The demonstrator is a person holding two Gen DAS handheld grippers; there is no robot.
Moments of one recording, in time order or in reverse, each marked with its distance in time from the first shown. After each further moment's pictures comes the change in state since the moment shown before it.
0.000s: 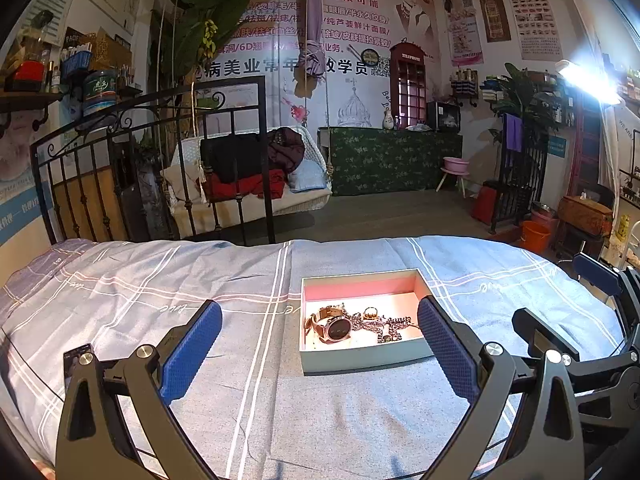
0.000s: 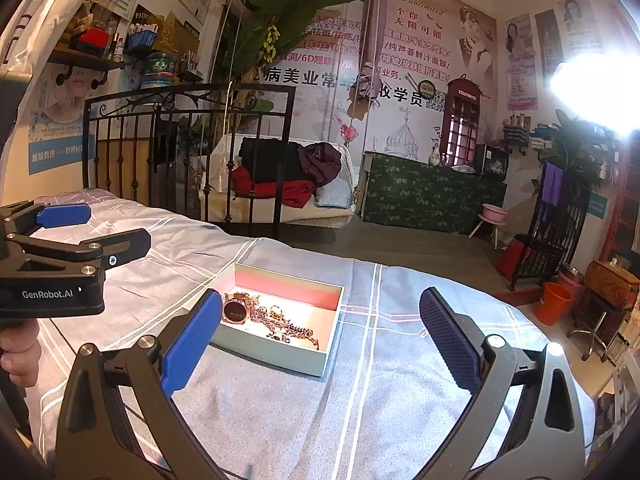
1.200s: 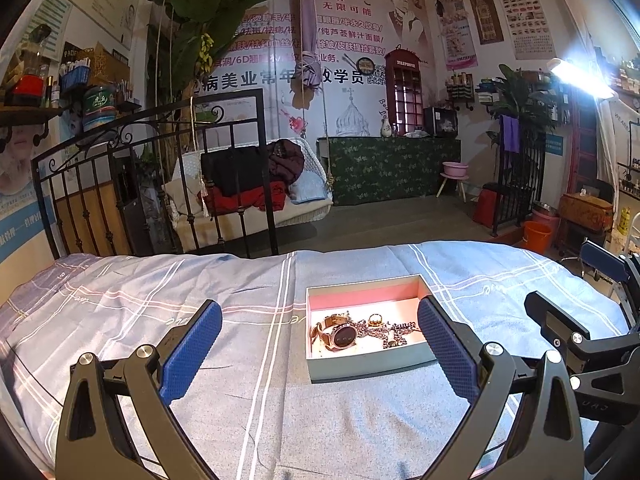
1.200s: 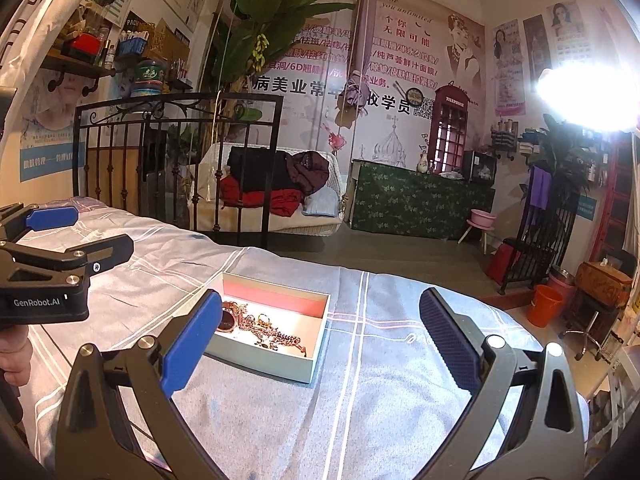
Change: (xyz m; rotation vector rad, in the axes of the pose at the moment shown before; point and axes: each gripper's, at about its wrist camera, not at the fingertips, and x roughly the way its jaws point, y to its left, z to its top) left arm -0.008 0.001 0.003 0.038 -0.039 0.011; right arm -0.008 -0.007 0.004 0.012 -0.028 -0.041
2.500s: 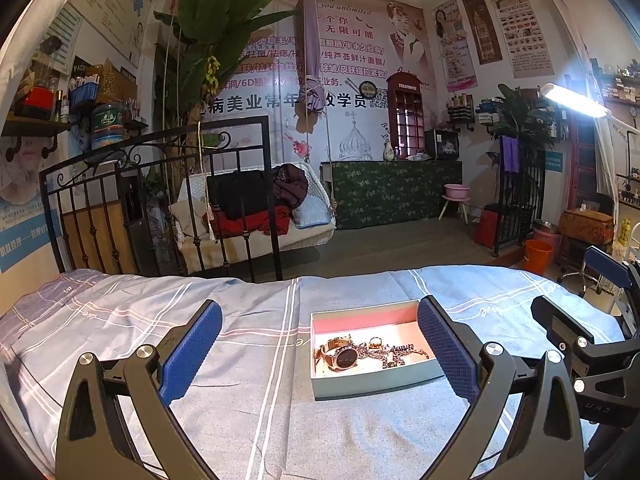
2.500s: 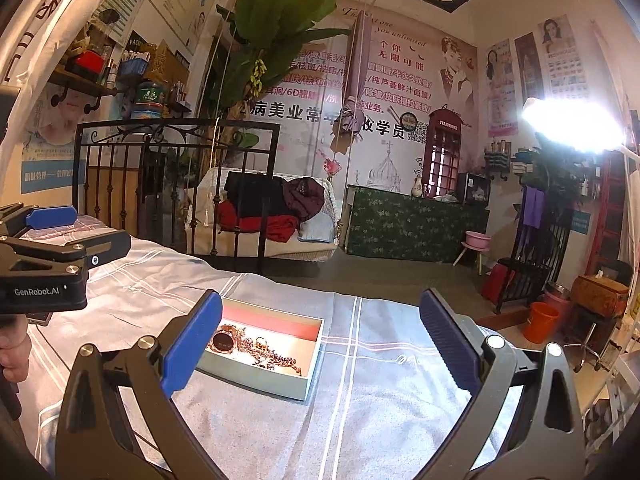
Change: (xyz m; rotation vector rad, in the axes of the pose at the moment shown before) left arm -0.028 0.000 0.009 -0.001 -0.093 0.012; right arm -0.030 -0.005 0.009 -0.003 -0.102 -0.017
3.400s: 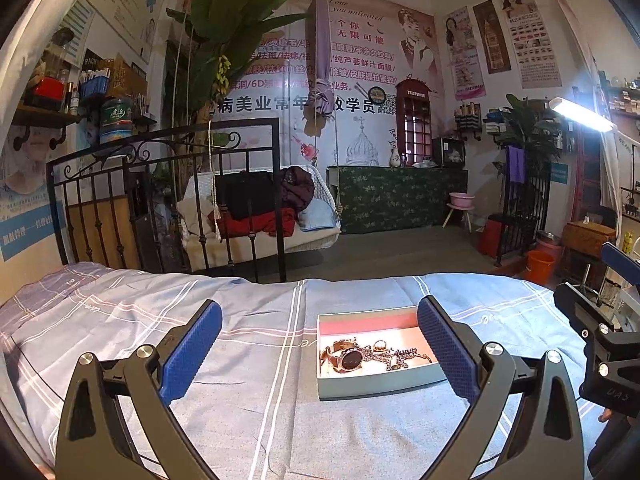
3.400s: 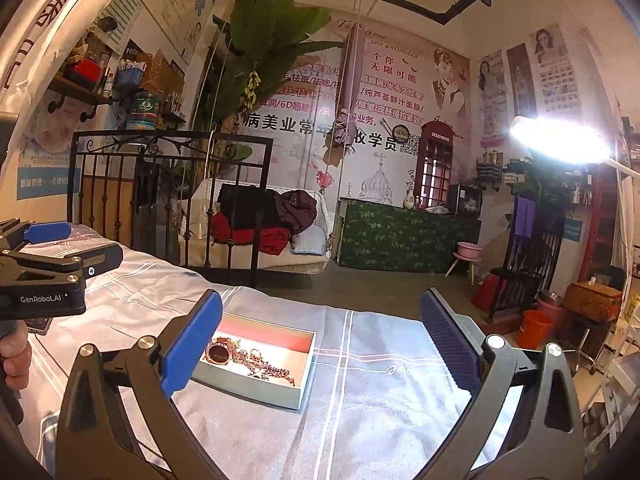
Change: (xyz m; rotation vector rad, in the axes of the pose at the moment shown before) left arm -0.008 0.010 -0.002 -0.043 -0.015 0.014; right arm -0.016 0.001 0.008 -0.002 -0.046 -0.029
